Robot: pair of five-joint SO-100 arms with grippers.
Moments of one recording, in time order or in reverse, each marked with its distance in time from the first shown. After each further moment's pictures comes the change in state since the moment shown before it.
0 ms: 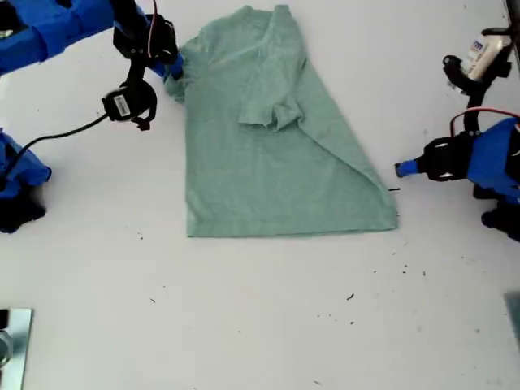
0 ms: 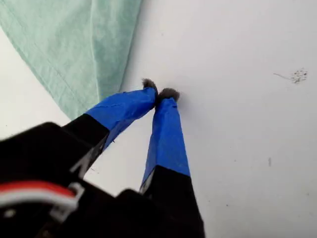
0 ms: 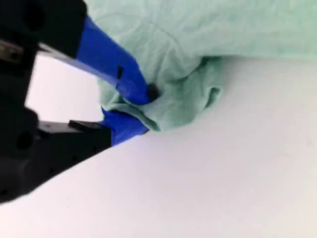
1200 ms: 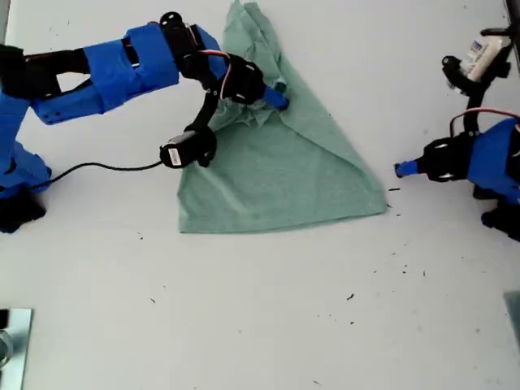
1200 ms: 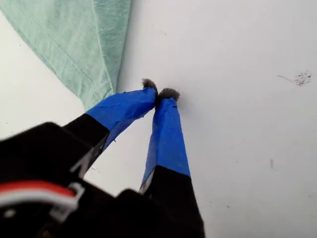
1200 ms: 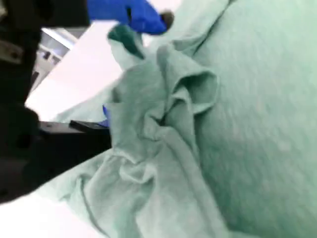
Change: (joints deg) arm 0 18.6 -22.0 -36.8 -6.3 0.8; arm 1 -0.5 0.4 0.2 0.0 -0.4
